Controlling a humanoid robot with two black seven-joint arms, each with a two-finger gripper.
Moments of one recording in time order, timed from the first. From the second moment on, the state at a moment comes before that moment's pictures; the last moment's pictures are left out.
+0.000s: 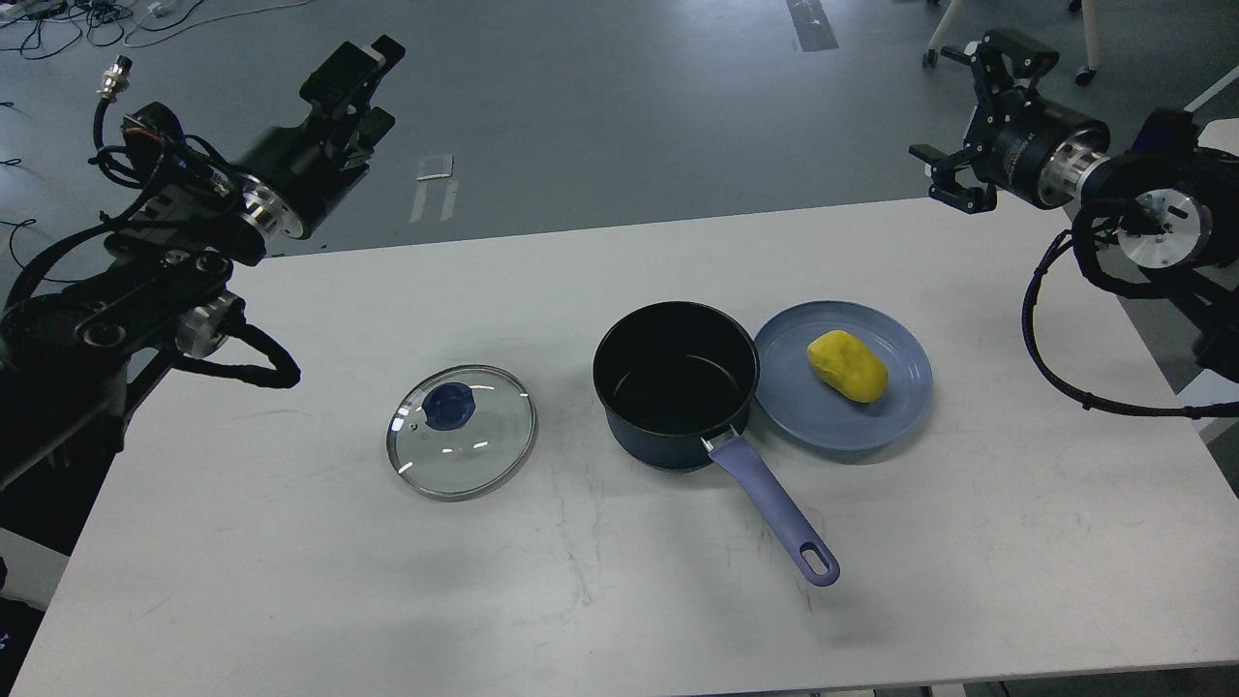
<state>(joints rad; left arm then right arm) -1.12 0.54 -0.27 -0.86 0.33 -0.22 -0.37 0.96 -0.52 0.55 0.78 -0.17 0.26 0.01</state>
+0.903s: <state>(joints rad) -0.93 0.50 -0.63 -0.85 -0.03 -0.49 -0.14 1.12 -0.65 0.21 0.99 -1.09 0.22 0.27</state>
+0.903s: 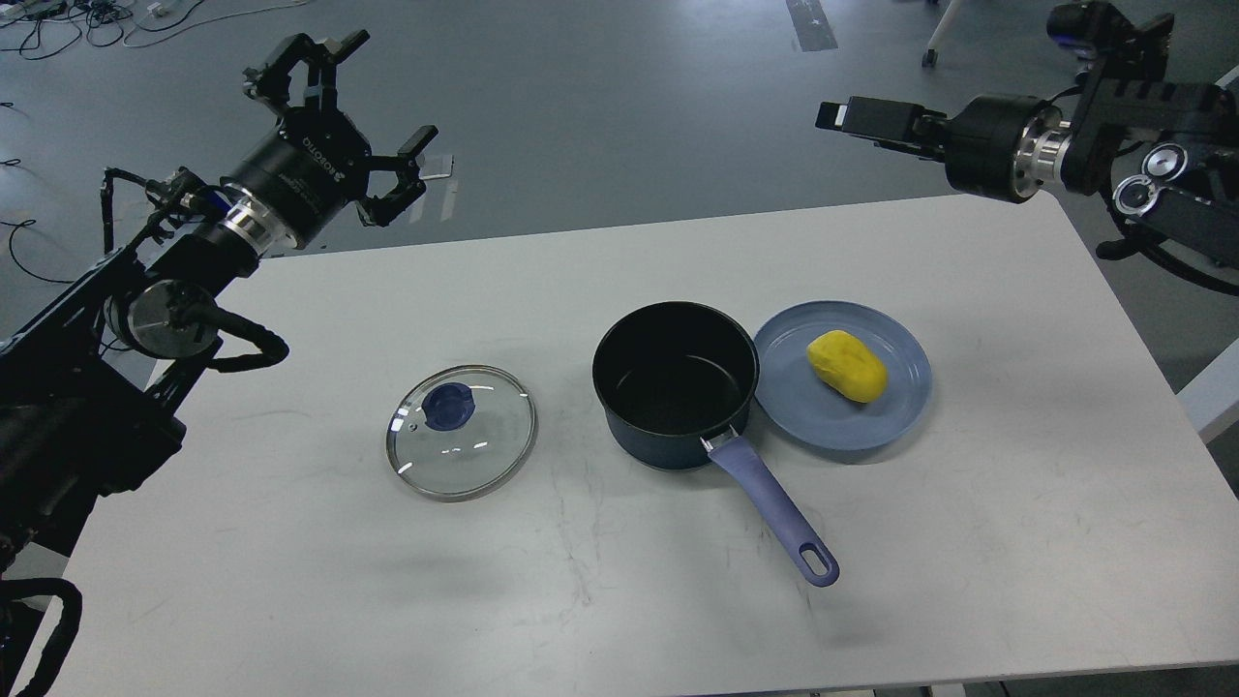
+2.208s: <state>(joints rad) -0.89 0.51 -0.63 -0.89 -0.03 -0.49 -0.30 1.10 -0.58 -0.16 0.97 -1.38 0.17 0.27</state>
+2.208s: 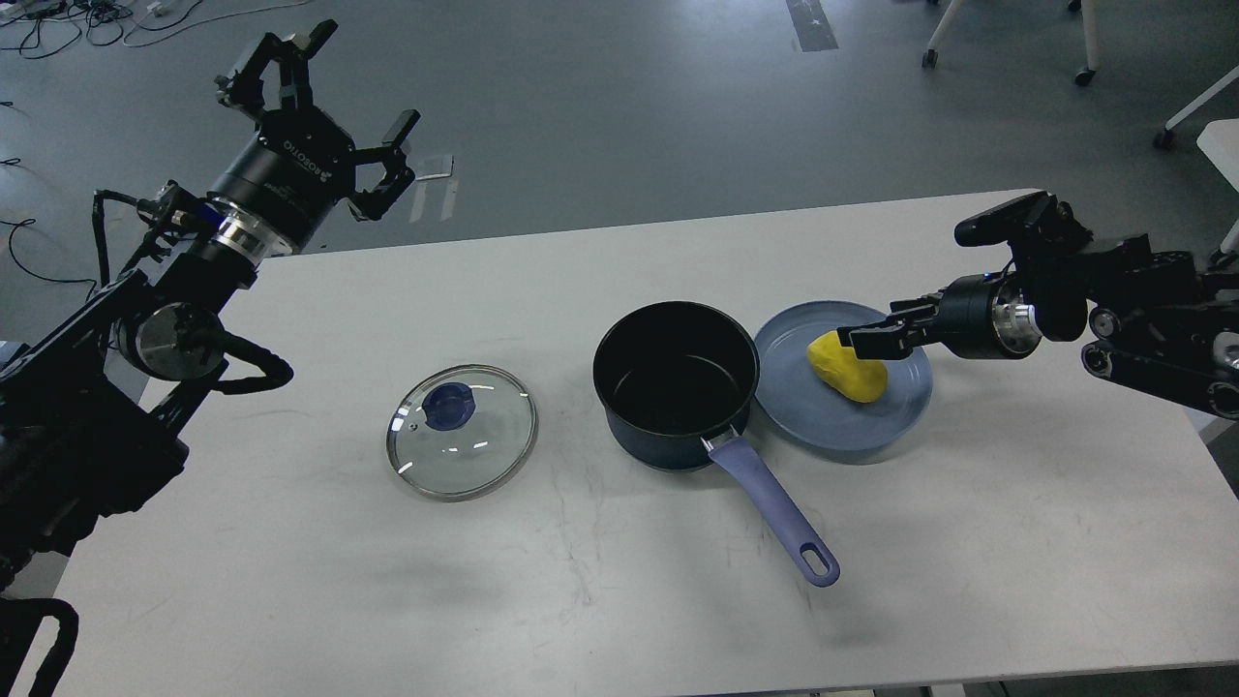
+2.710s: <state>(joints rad) -0.88 0.55 -0.64 -0.91 -0.03 -0.49 -0.31 1.09 -0.53 -0.22 0.93 -1.38 0.17 0.27</state>
